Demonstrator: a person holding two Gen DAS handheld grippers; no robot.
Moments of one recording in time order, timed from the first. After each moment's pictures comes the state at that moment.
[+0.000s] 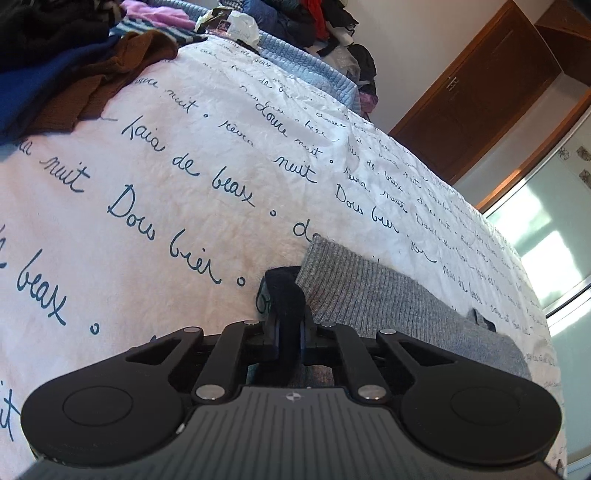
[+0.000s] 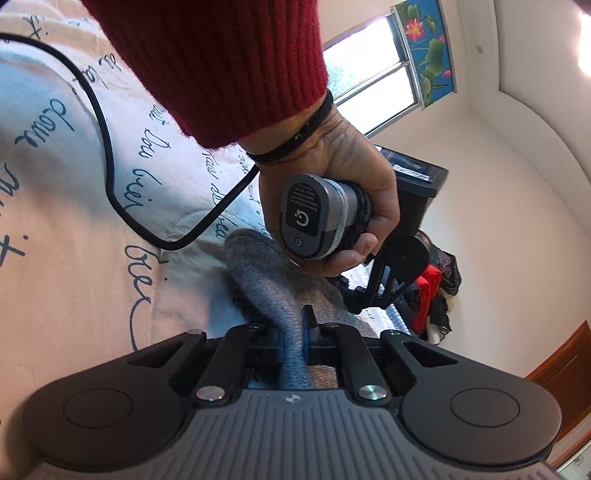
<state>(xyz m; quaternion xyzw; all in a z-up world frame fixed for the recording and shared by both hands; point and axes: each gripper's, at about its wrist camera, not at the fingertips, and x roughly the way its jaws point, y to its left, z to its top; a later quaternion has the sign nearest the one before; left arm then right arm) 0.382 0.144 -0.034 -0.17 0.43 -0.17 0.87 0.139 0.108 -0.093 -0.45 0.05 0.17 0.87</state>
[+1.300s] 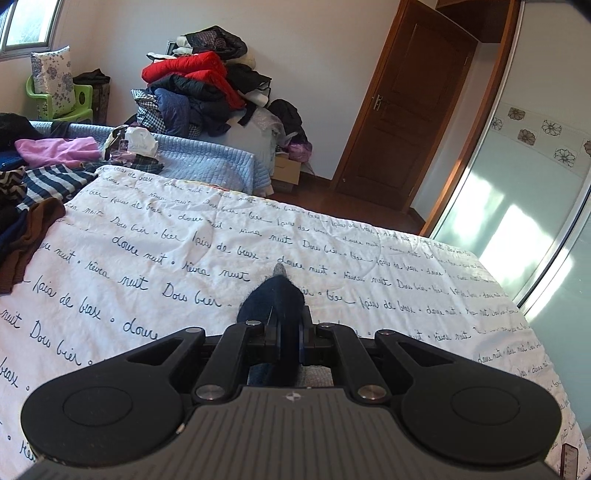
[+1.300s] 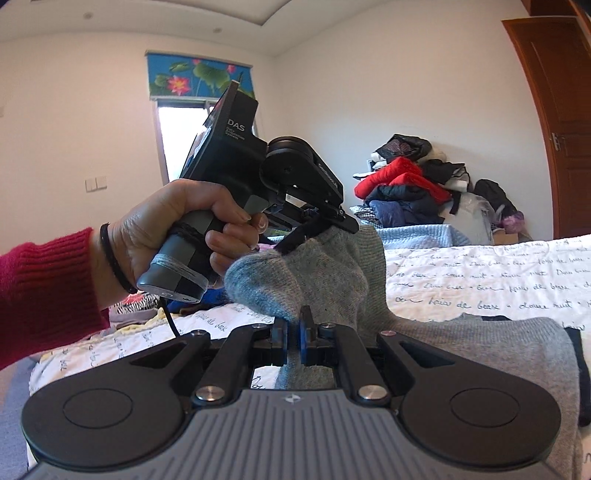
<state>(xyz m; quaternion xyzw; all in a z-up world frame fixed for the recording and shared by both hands) 0.303 -0.008 0.107 -0.07 0.31 -0.22 0.92 0.113 -0.144 0.022 0.10 0.09 0.21 0.97</state>
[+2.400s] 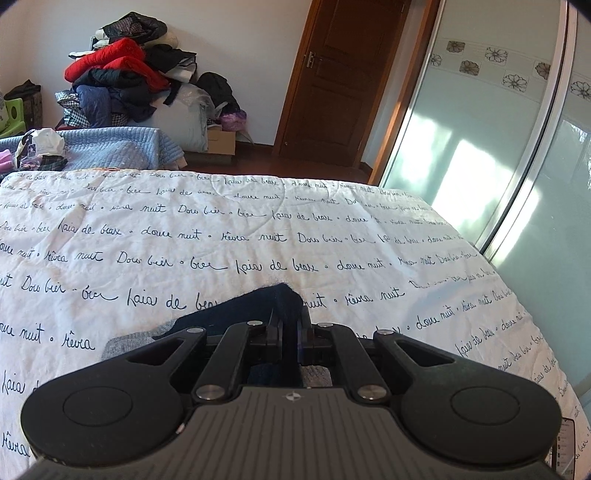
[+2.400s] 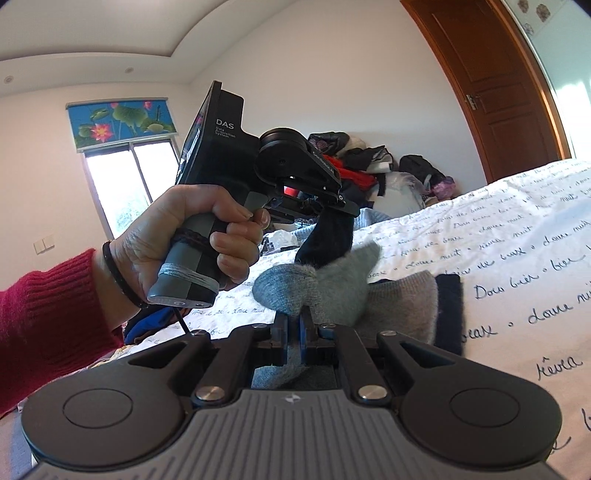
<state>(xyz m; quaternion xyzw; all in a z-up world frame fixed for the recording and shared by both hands) 0.278 -0.183 0.069 0.00 0.34 -0.29 0.90 0.075 -0.250 -0.017 0.21 0.10 0.12 0.96</state>
